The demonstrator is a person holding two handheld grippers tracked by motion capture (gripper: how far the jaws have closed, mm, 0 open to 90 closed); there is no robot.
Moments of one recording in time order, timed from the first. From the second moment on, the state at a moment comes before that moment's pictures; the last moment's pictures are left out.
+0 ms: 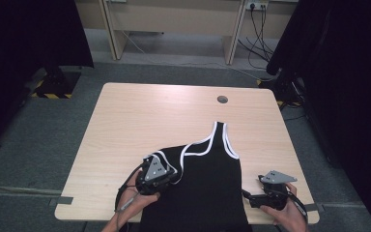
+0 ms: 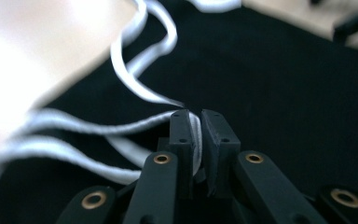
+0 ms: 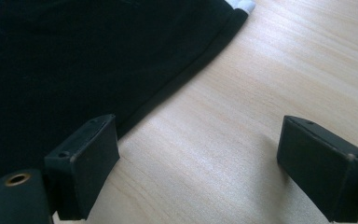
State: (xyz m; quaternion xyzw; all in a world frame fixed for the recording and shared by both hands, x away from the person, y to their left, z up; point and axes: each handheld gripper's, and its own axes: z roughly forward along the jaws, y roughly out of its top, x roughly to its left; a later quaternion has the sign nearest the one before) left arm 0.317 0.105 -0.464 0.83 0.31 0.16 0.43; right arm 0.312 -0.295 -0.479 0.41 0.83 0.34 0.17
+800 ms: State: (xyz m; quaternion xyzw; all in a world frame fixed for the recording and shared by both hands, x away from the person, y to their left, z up) left arm 0.316 0.123 -0.463 0.82 0.36 0.17 0.42; right arm 0.312 -0.293 -0.479 0.41 0.83 0.34 0.17
